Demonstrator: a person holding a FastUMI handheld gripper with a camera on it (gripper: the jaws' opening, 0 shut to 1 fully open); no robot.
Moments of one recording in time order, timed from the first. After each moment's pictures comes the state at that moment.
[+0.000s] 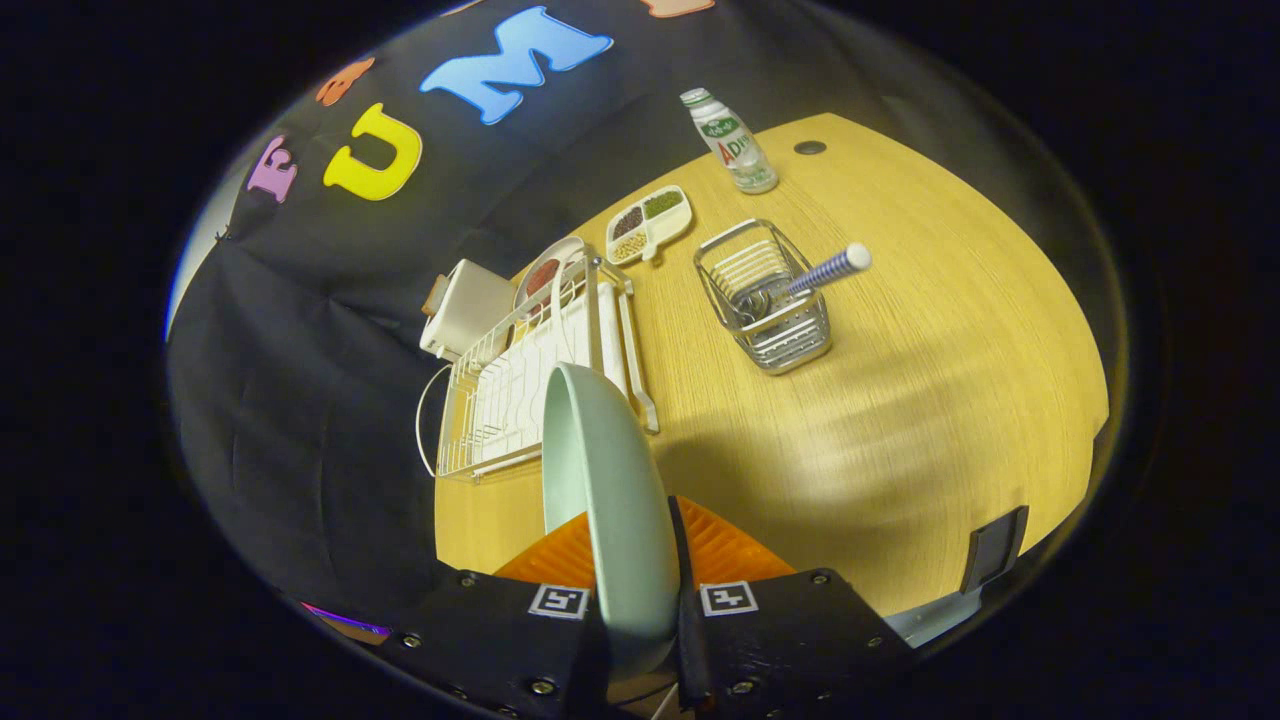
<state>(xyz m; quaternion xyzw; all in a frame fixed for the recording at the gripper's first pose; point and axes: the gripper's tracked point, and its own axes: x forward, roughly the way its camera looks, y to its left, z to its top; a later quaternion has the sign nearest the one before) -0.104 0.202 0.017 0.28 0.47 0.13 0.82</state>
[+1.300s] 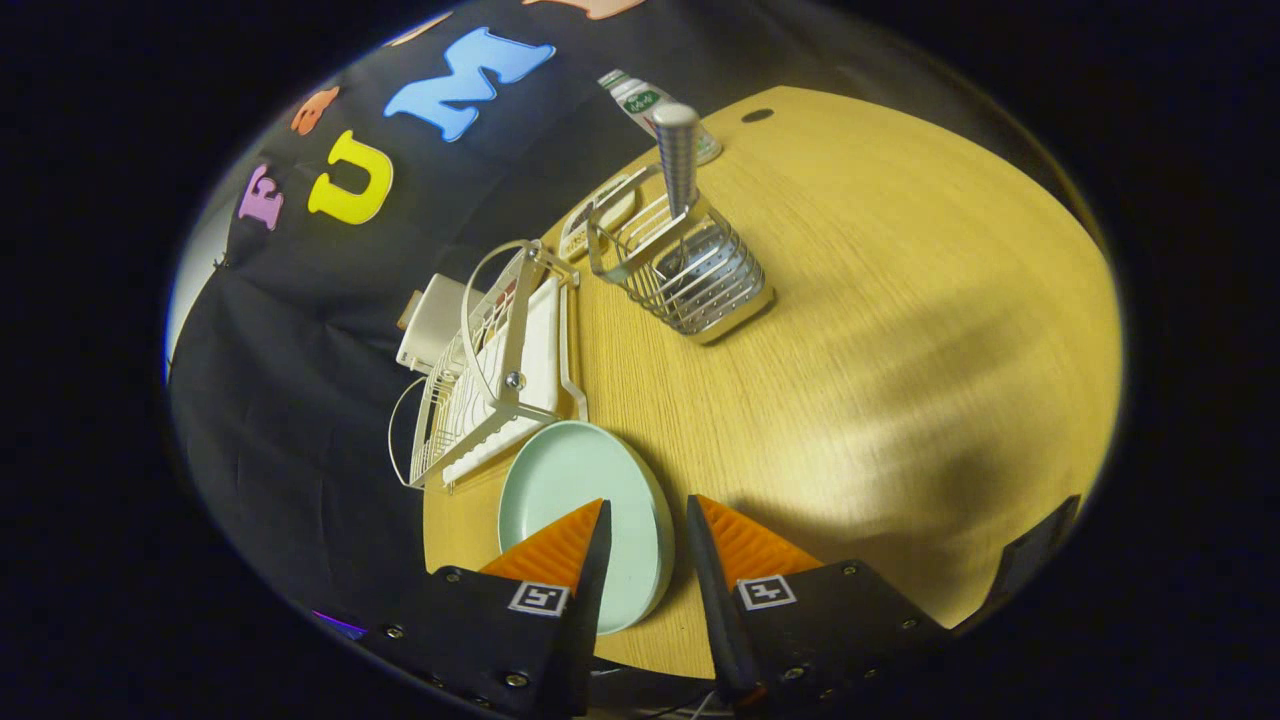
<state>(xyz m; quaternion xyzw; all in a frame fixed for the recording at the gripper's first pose) -0.092 0.170 -0.035 0.29 0.41 0.14 0.85</state>
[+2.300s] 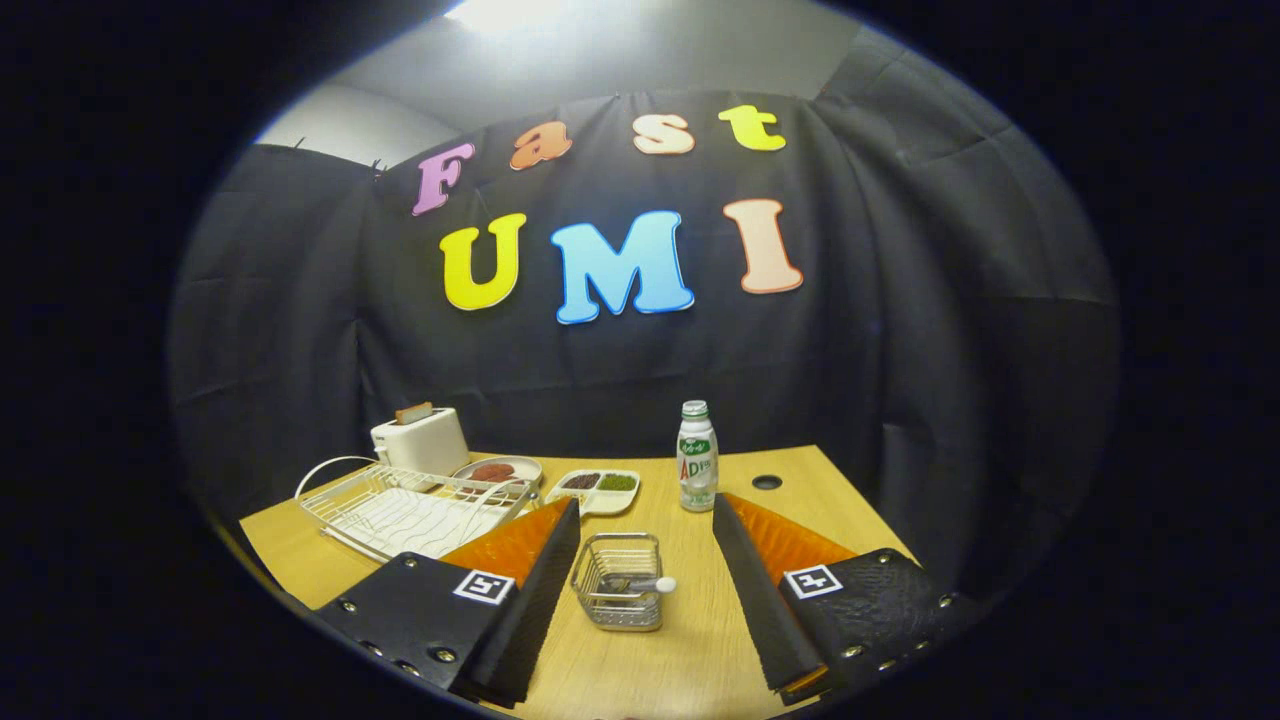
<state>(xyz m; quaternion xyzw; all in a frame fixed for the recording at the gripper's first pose) -0.008 0.078 0.127 0.01 0.01 0.08 1.00</state>
